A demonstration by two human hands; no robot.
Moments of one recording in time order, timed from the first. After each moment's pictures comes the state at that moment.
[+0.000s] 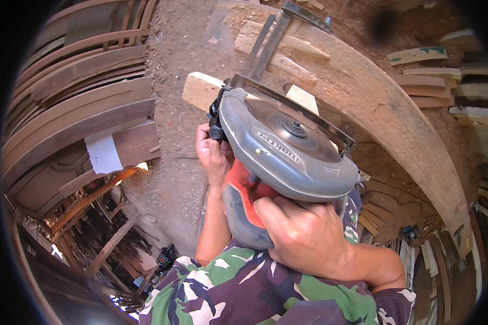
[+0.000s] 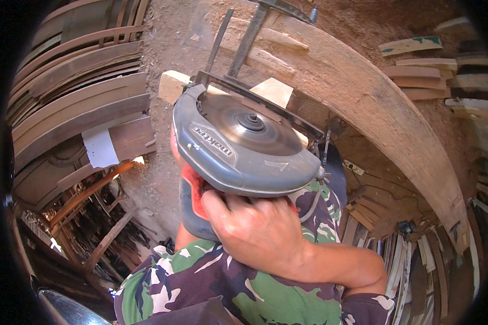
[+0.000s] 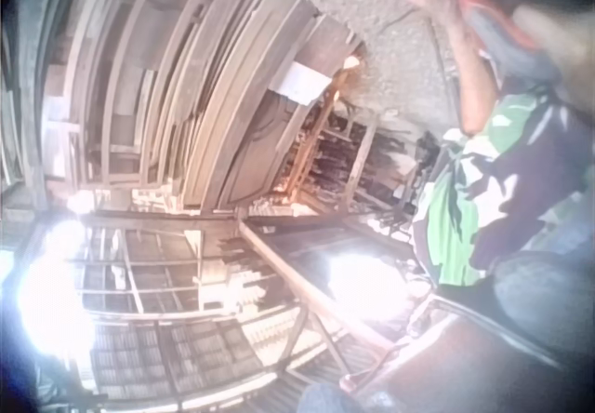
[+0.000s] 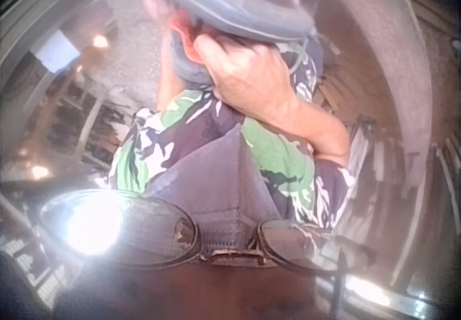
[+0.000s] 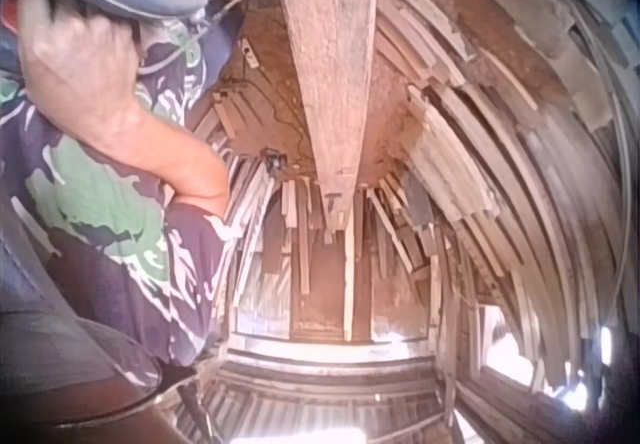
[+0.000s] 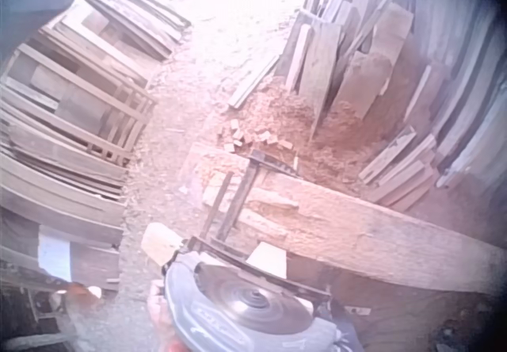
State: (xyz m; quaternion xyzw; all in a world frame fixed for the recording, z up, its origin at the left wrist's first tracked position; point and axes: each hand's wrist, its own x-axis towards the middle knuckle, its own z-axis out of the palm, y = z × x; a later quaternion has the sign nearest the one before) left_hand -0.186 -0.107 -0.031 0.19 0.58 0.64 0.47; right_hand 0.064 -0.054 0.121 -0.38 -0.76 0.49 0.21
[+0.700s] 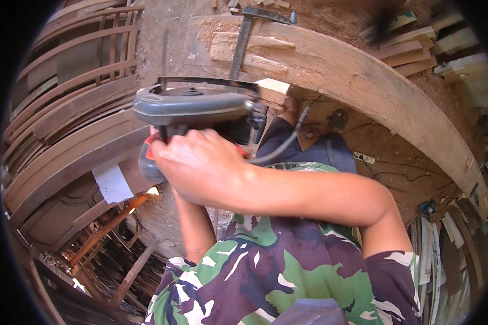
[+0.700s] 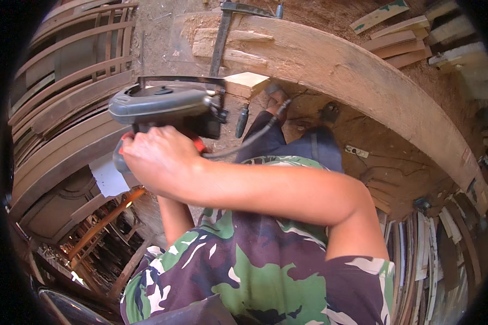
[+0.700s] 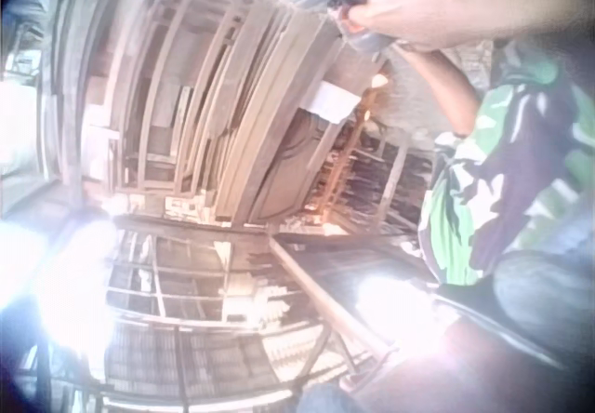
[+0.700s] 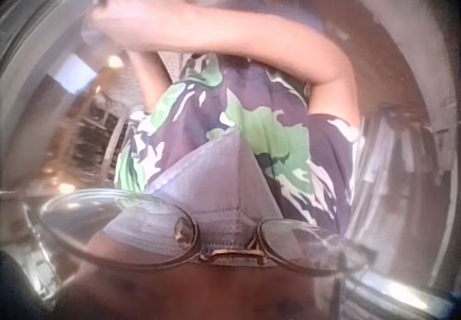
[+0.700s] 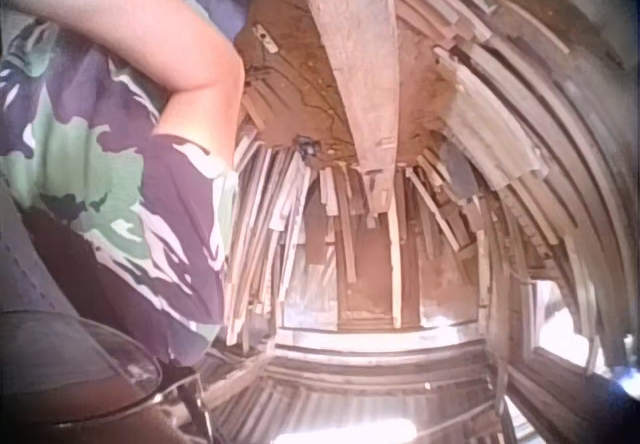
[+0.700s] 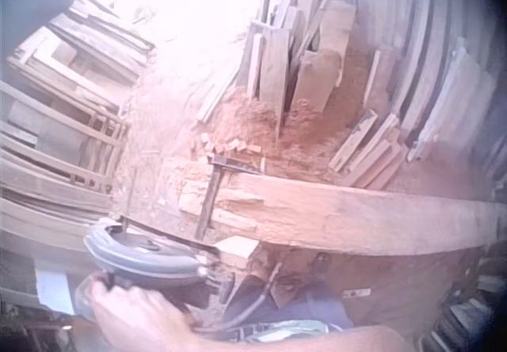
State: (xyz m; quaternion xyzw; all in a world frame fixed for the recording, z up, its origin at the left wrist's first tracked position) left_hand -0.202 -0.117 0.003 0.23 0.62 0.55 0.51; right_hand -0.045 -0.020 0.114 -0.36 -0.74 0.47 0.31
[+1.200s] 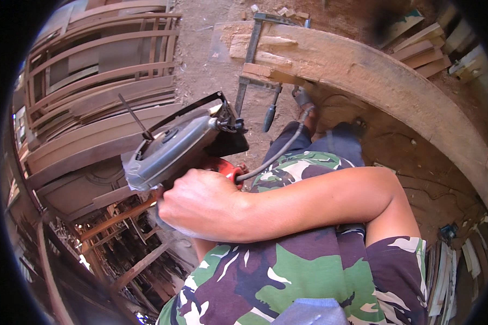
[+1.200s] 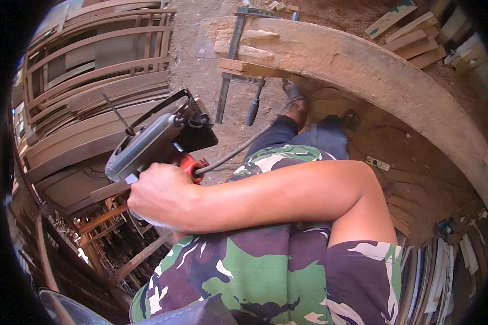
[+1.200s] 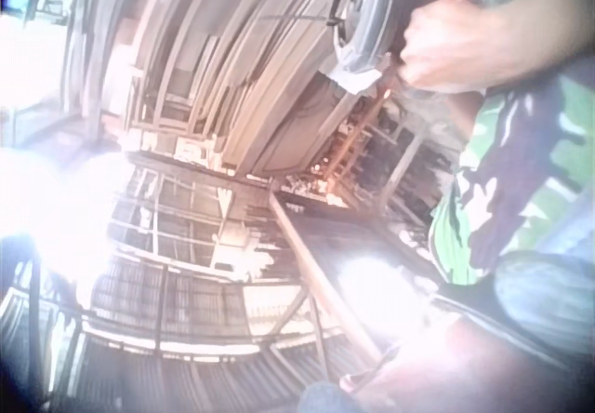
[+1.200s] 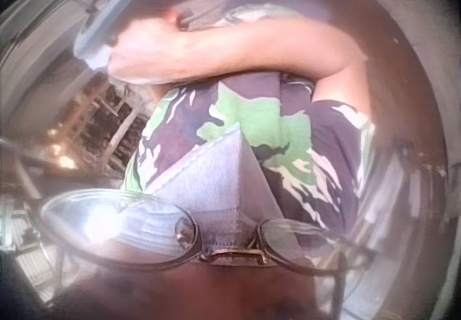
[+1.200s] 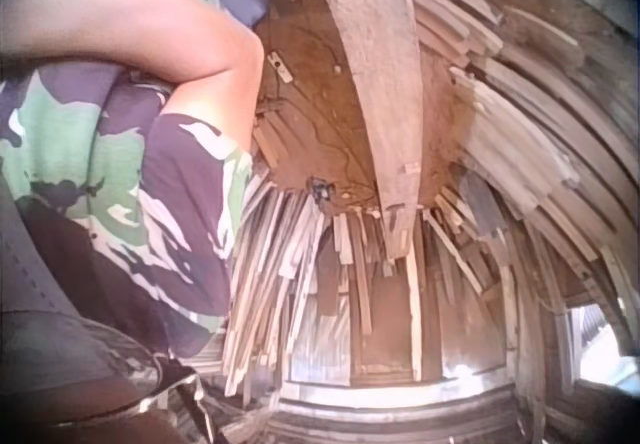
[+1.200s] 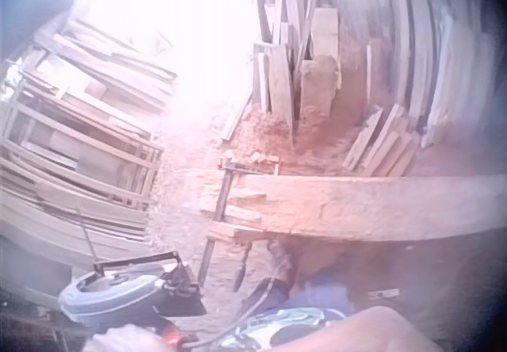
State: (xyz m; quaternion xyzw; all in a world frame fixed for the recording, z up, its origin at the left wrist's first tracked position) left_hand -0.149 -0.220 0.064 0.25 0.67 0.50 0.50; right_hand 0.031 -0.134 0.184 -0.15 -0.81 0.44 0.37
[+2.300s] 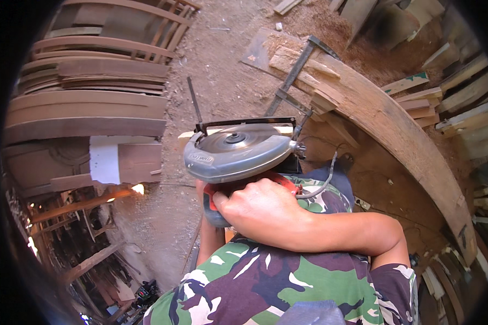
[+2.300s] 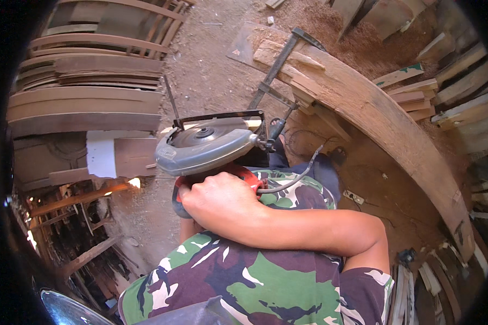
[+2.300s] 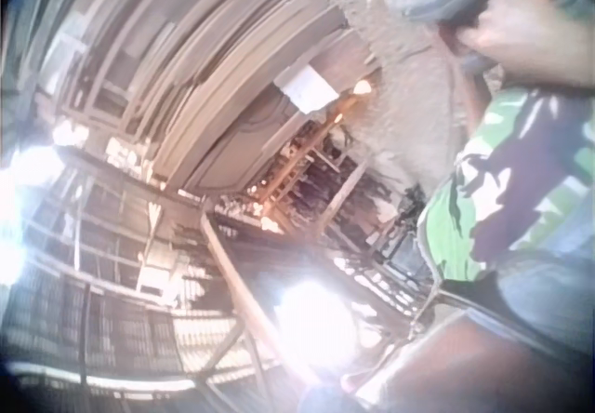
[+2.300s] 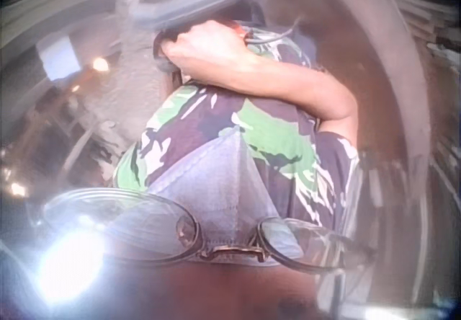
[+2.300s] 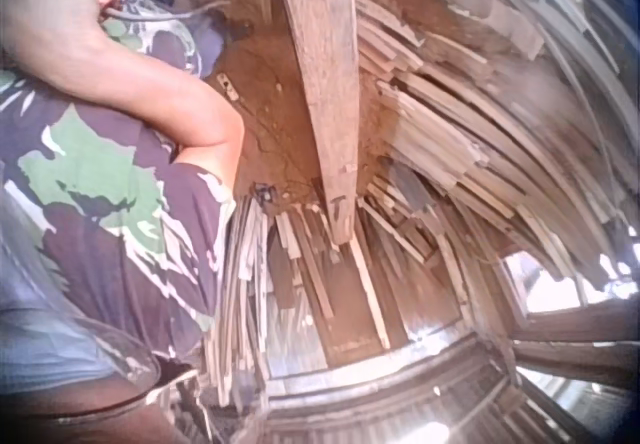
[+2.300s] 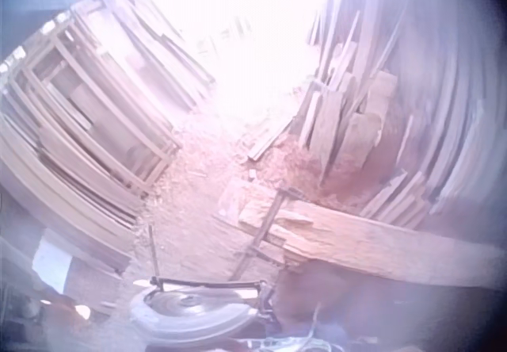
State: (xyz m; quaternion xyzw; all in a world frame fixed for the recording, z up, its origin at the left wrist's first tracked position) left_hand -0.285 -0.296 0.023 0.16 0.67 0.50 0.52; right_hand -0.055 -0.156 0.175 -0.19 -0.88 0.40 0.15
